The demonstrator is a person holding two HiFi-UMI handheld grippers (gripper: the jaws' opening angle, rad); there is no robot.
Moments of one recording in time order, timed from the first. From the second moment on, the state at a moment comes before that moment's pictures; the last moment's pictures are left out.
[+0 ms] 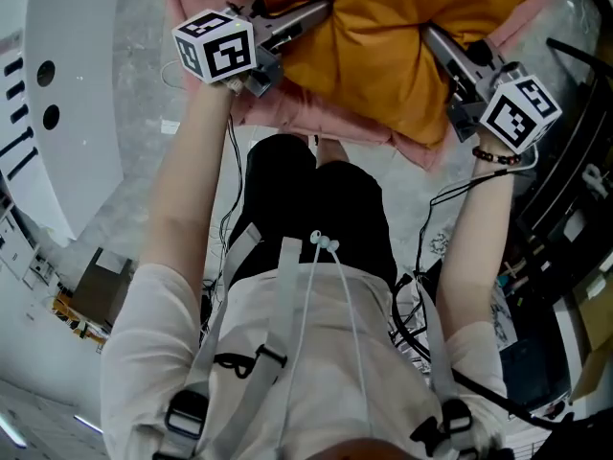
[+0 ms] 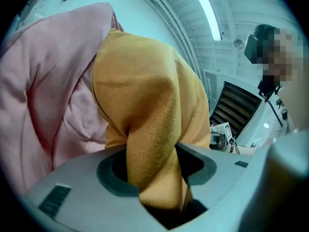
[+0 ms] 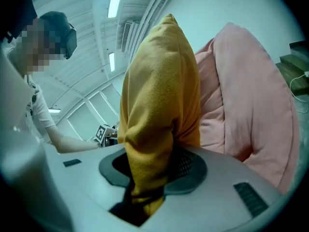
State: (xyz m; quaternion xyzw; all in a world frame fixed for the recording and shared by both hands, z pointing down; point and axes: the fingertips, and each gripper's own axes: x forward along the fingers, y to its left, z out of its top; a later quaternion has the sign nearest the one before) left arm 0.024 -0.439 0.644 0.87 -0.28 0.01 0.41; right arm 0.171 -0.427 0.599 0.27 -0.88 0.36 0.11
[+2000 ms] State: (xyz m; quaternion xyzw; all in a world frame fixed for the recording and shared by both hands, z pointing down) left arm -0.013 -0.461 0.367 0.92 -0.30 -0.07 0.24; right arm 0.135 -0.435 0.327 0.30 -0.93 0.20 0.02
